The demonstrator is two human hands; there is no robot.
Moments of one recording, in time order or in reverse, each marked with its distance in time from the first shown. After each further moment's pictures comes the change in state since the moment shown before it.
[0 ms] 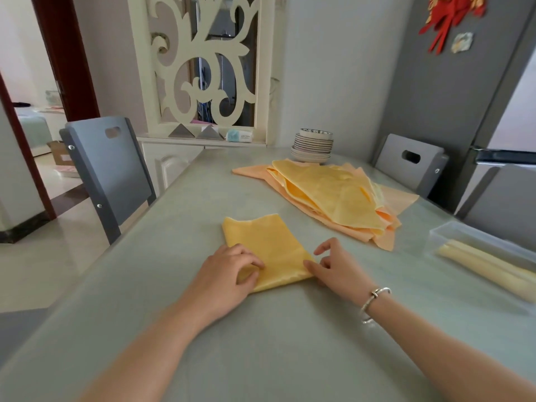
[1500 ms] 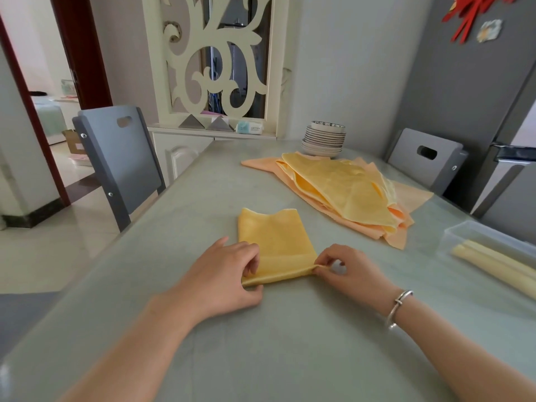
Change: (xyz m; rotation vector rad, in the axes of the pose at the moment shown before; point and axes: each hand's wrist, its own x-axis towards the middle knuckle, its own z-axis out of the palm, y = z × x) left_hand -0.011 0.015 -0.025 0.180 -0.114 -0.006; right_hand -0.008 0.006 -0.013 -0.194 -0.059 -0.332
